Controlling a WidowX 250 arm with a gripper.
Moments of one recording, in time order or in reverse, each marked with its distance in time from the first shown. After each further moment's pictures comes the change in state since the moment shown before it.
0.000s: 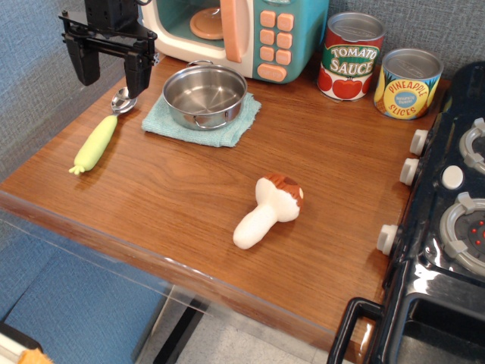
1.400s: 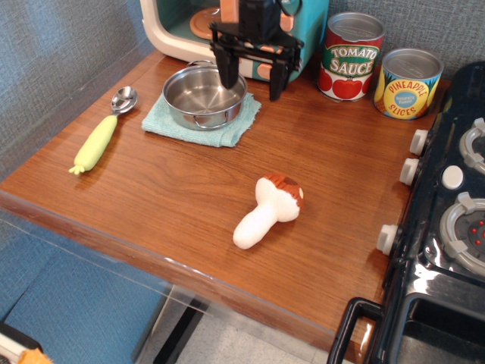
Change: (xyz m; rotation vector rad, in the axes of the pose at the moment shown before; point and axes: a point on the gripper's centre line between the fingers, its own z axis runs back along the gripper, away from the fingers) arm 0.079 -0.136 -0.017 -0.060 -0.095 -0.067
